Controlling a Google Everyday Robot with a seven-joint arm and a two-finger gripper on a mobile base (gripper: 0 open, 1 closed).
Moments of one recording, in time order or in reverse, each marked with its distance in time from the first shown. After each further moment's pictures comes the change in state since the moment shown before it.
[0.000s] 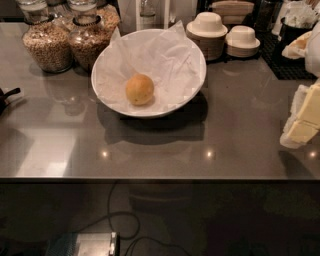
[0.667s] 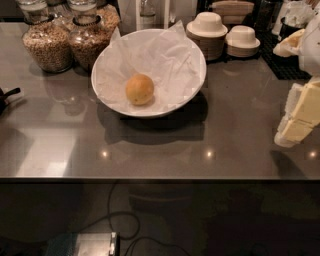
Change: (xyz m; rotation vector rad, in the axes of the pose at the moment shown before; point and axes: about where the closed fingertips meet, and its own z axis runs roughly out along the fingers) arm -0.014 0.002 0.000 -0.008 -0.043 -0.044
